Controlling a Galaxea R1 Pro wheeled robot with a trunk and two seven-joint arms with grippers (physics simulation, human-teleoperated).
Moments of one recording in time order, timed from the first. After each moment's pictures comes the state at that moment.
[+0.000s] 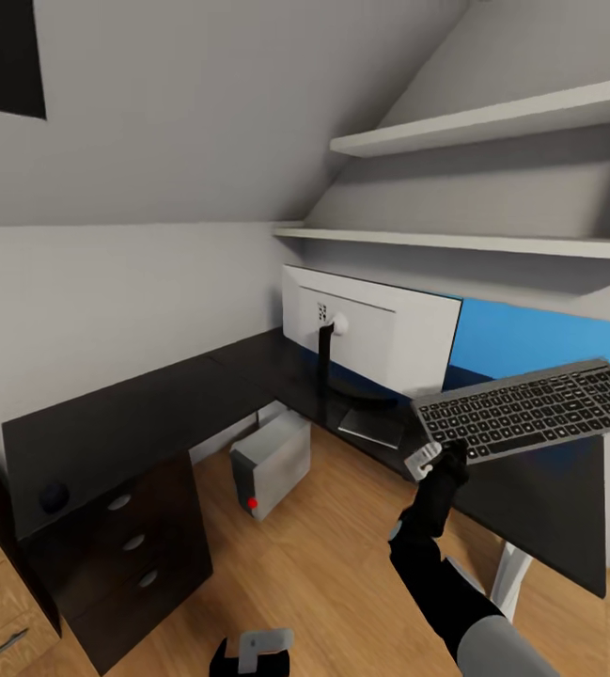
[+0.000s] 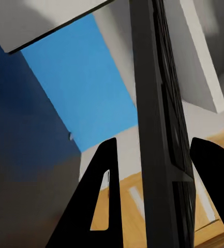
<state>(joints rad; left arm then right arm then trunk) -0.04 -0.17 -0.48 -0.93 0.15 -0.01 0.58 -0.55 0.04 0.27 -0.79 0.72 0.53 -0.87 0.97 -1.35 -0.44</state>
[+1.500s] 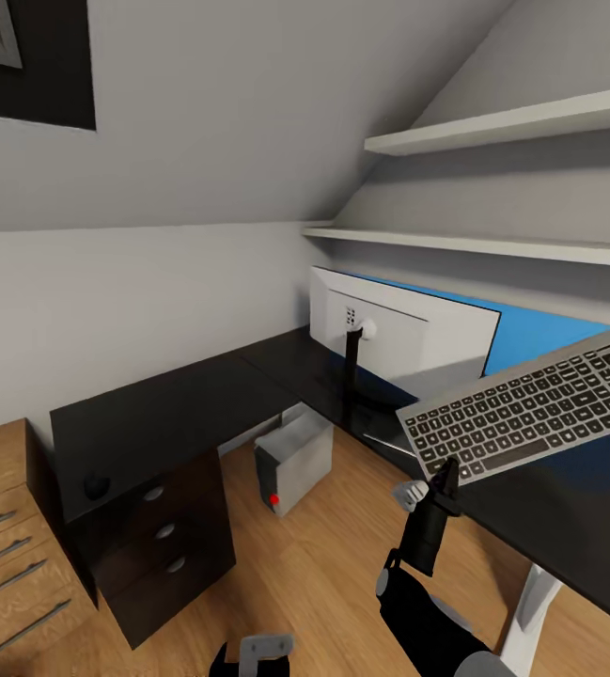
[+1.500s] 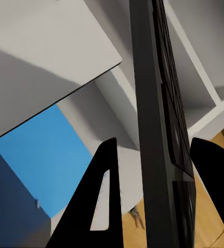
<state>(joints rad) -0.04 -0.17 -0.48 -0.91 0.15 -0.01 0.58 -0.50 0.07 0.36 -0.63 0.75 0.31 -1.32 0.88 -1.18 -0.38</state>
